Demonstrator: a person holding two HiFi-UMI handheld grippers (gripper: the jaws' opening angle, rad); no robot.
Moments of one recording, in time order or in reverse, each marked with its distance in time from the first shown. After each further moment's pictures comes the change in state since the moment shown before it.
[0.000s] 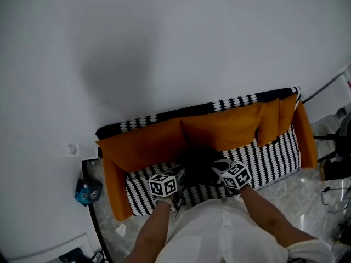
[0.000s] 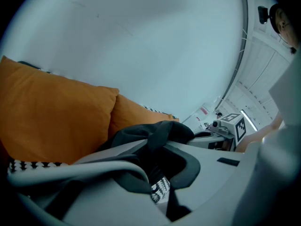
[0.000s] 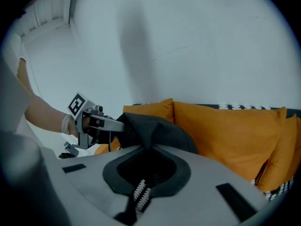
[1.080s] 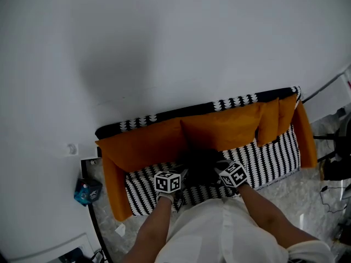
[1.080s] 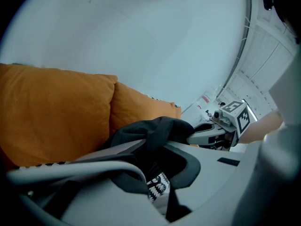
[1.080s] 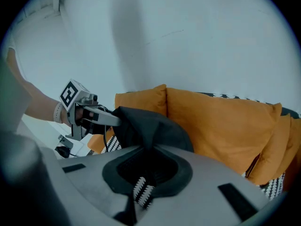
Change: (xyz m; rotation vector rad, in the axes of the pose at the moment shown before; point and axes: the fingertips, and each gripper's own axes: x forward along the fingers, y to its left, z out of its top) left arm 0.024 0.012 -0.024 0.052 0.130 0.020; right arm 0.015 -0.021 -0.031 0.002 0.134 -0.079
